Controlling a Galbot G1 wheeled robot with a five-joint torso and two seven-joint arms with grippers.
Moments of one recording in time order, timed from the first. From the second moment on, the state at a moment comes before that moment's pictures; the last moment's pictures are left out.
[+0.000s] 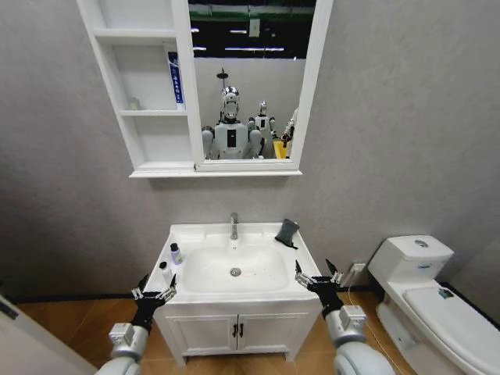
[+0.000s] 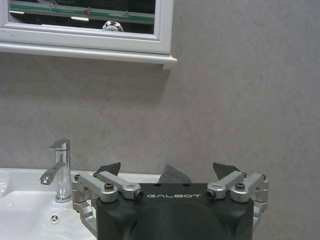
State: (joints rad) left arm 1.61 -1.44 -0.72 -1.95 -0.19 -0.07 0.10; right arm -1.58 1.33 0.53 2.25 0.16 -0.20 0.17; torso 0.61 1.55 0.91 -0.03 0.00
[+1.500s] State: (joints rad) left arm 1.34 -1.42 -0.68 -1.65 -0.24 -0.08 0.09; right arm -1.54 1.31 0.55 2.22 0.22 -0.19 0.19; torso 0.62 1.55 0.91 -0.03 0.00
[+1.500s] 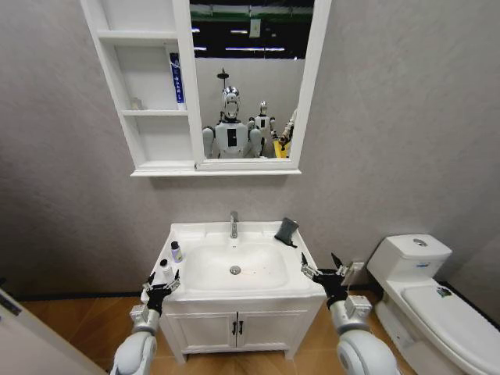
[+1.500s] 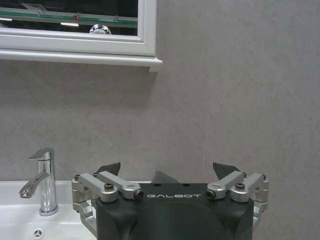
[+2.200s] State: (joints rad) left arm 1.35 -1.42 -0.69 -1.68 -0.24 -0.08 0.08; right arm -1.53 1.31 0.55 2.19 0.22 -0.18 0.21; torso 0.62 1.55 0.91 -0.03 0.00
